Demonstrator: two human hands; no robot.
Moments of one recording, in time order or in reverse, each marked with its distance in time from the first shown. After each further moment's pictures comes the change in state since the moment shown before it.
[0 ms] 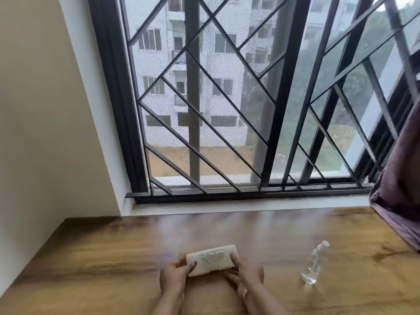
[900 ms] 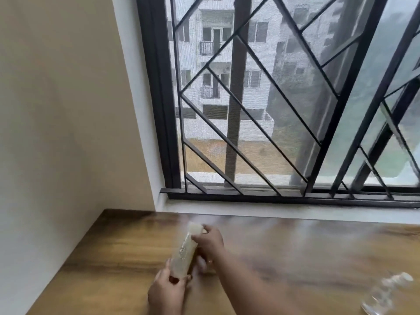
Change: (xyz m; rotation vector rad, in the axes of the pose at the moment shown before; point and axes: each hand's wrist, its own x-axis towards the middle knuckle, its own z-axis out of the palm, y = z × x) left_hand -0.018 0.038 -0.091 0.511 0.420 0.265; right_hand 0.040 0.062 0.191 -0.719 -0.414 -0.227
